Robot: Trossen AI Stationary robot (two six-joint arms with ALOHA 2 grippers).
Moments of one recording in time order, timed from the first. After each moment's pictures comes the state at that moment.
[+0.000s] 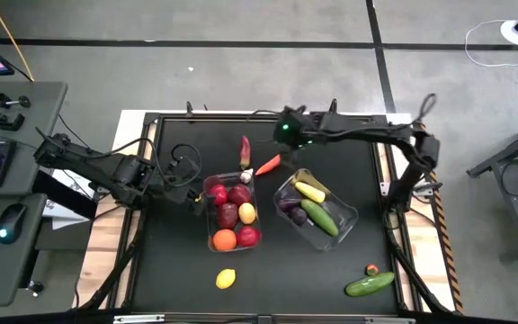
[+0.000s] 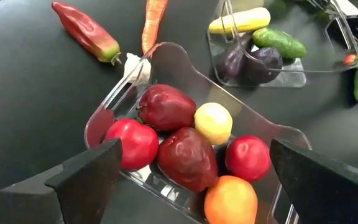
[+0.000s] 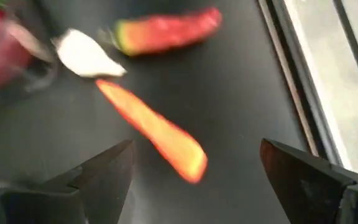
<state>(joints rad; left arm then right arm) -0.31 1.10 1.08 -0.92 -0.45 -0.96 -0.34 1.73 1.44 -0.75 0.12 -0.13</state>
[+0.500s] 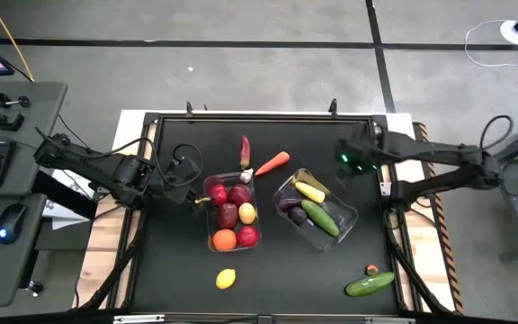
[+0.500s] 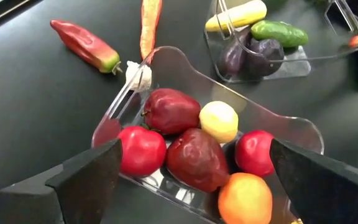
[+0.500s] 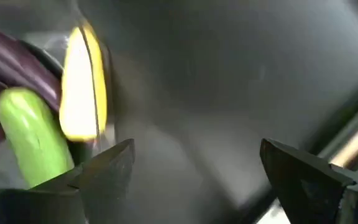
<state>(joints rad) -0.31 1.10 1.08 -0.92 -0.45 -0.85 -0.21 1.13 1.02 -1.25 0.19 0.57</state>
